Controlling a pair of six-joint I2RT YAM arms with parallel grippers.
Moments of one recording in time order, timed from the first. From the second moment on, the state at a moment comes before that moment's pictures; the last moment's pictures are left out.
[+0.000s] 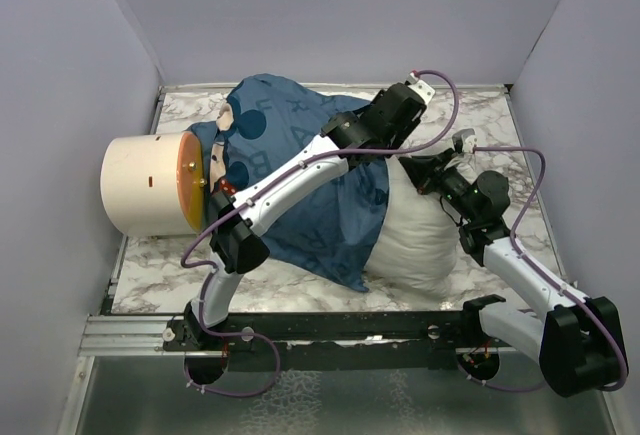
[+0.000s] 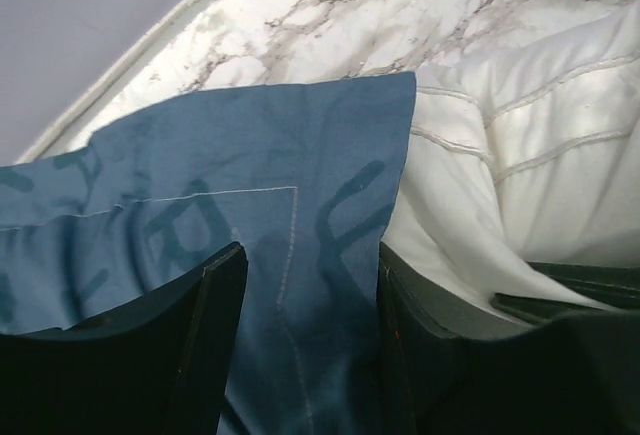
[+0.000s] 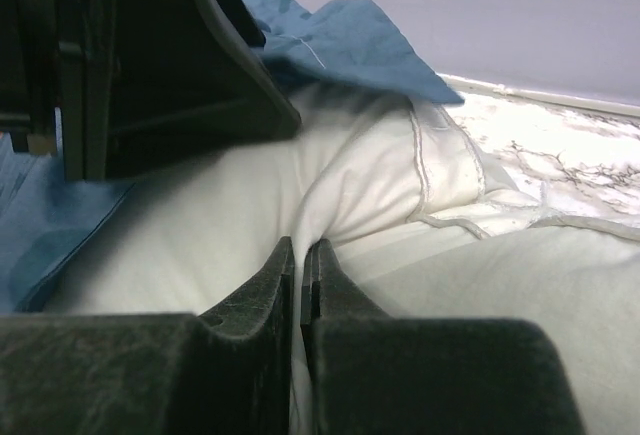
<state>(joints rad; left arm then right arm) -0.94 2.08 2.28 -0.87 -0.45 0.02 0.24 1.04 0.46 0.68 -0.44 0.29</state>
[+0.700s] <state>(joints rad) -0.83 2.08 2.54 -0.60 0.01 -0.17 0.25 1.31 0.93 0.57 -0.44 0.33</state>
